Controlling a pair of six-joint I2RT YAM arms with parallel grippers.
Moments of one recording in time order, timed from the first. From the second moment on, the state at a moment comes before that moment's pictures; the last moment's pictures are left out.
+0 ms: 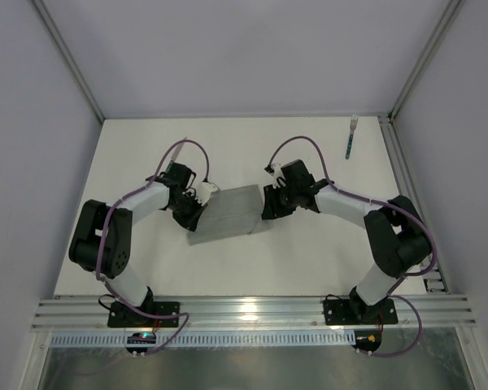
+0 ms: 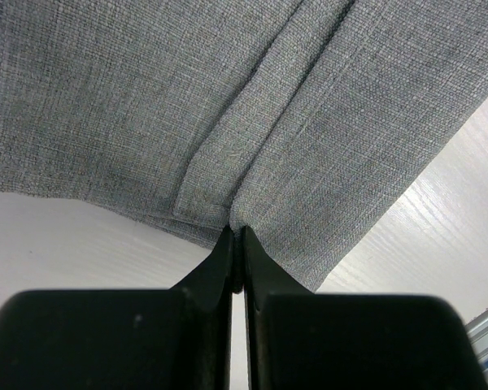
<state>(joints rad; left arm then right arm) -0.31 1.66 0.97 -0.64 0.32 0.47 0.52 1.66 0.97 -0.24 -0.36 0.24</state>
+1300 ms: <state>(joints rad) -0.31 1.69 1.00 -0.63 0.31 0.48 0.48 1.74 0.98 -0.06 -0.46 0.38</state>
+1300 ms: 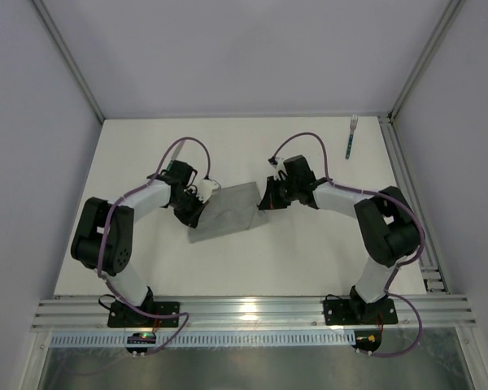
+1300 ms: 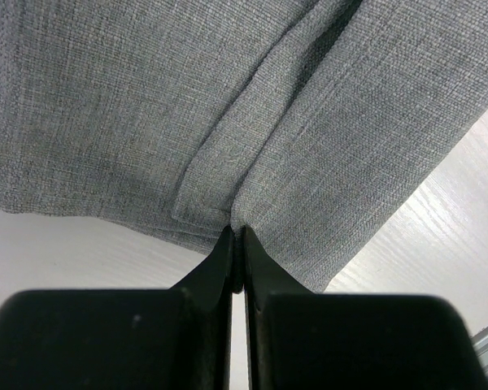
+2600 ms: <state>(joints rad) -0.31 1.69 1.01 -0.61 0.27 0.47 0.56 1.83 0.97 0.06 -0.35 0.37</state>
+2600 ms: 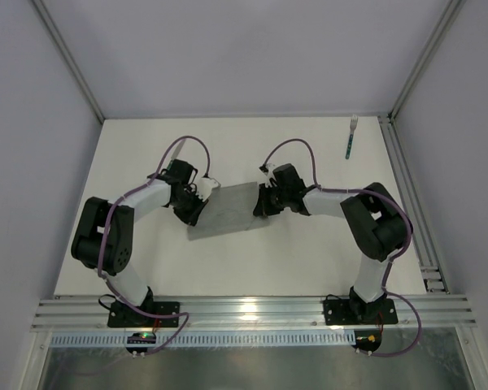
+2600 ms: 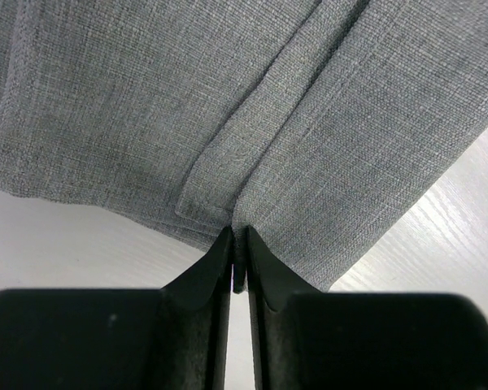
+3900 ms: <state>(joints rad) -0.48 1.67 0.98 -0.63 0.21 0.45 0.54 1.85 0.96 0.11 -0.39 0.39</state>
